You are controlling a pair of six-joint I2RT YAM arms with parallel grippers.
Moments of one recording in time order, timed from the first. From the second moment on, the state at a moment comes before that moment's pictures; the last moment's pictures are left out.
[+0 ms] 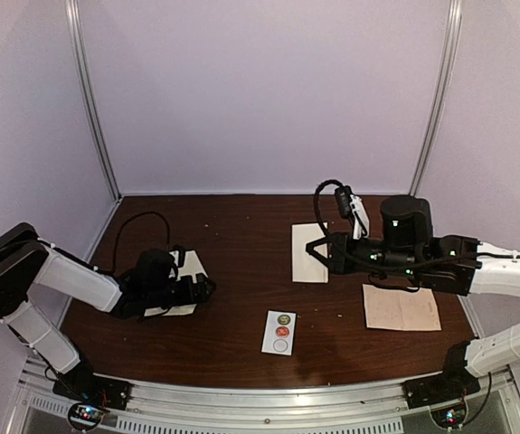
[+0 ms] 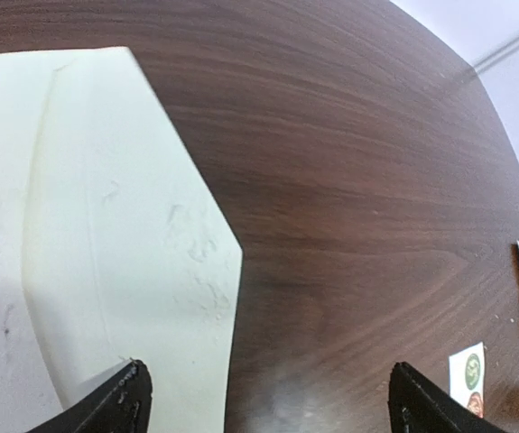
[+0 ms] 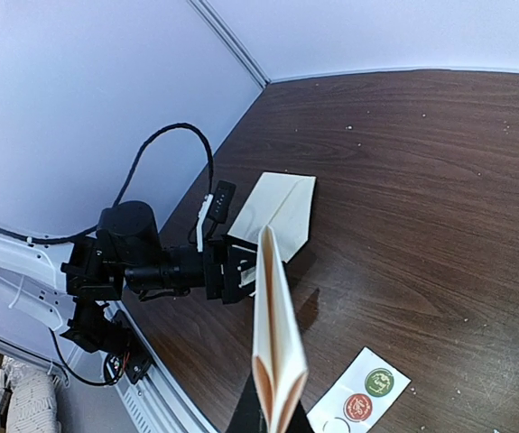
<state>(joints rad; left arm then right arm) -0.68 1.55 0.46 0.43 -0.02 -0.71 0.98 1.11 0.88 -0.12 0.04 0.66</state>
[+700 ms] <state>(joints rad) -1.04 1.74 0.78 0.35 0.00 -0.84 0.98 1.01 0.88 -0.15 0.08 0.68</state>
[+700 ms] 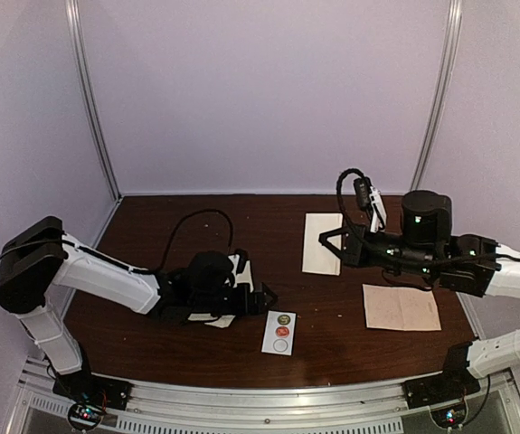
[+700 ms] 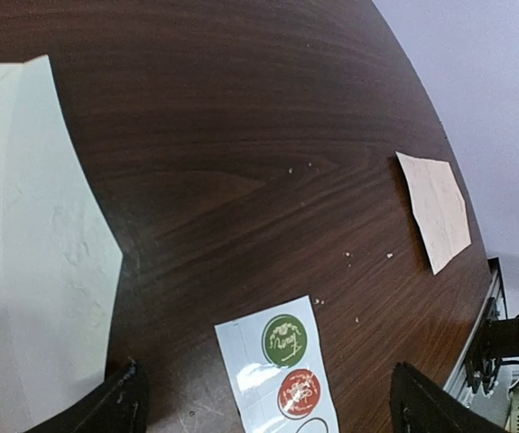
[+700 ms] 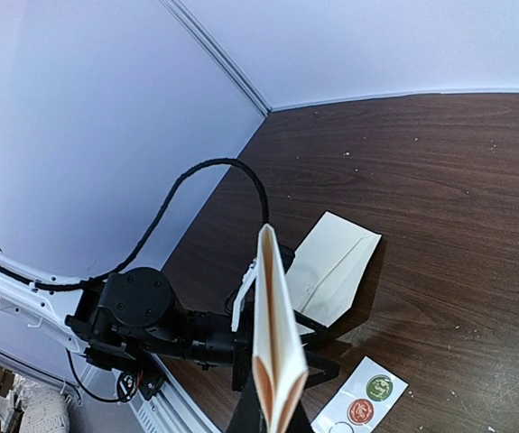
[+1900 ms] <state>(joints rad) -0.90 1.63 0.68 0.13 -0.06 -0.77 0.98 0.96 0.84 -0.18 0.09 0.73</state>
